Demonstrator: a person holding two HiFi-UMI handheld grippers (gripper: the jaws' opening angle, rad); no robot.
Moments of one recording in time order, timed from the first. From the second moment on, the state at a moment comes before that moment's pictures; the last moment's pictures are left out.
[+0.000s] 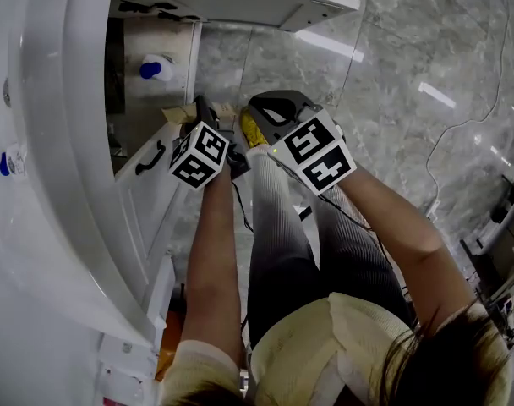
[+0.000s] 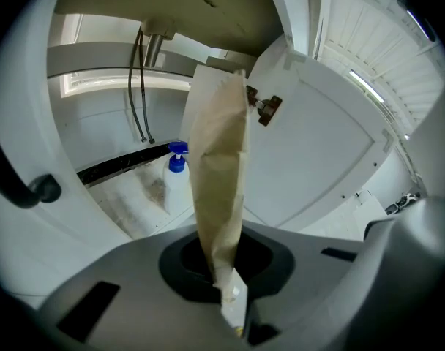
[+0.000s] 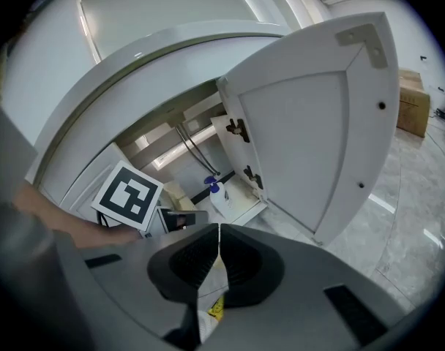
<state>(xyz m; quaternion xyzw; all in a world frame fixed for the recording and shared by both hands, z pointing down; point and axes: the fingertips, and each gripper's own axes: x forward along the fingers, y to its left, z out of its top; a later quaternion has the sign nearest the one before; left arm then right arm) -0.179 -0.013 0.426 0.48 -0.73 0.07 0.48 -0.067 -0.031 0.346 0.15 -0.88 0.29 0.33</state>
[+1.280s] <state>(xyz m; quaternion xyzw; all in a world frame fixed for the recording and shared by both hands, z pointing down) -0.276 -0.022 0.490 0.33 -0.81 0.02 0.48 -0.107 -0.039 0.406 0.10 -0.89 0.27 0.36</state>
